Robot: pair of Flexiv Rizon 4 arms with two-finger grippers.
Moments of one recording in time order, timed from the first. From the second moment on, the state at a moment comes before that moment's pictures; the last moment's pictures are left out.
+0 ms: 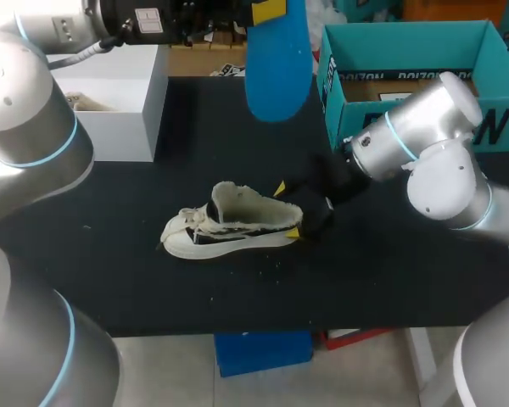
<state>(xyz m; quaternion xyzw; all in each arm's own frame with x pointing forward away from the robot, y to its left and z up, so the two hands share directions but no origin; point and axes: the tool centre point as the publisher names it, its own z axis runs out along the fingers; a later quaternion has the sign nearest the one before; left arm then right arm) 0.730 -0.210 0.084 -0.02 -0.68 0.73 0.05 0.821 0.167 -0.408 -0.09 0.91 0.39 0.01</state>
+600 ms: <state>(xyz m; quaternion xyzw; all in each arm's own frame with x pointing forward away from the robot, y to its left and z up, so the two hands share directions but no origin) 0.730 -0.210 0.084 -0.02 -0.68 0.73 0.05 0.822 0.159 -0.429 -0.09 0.90 0.43 -0.04</state>
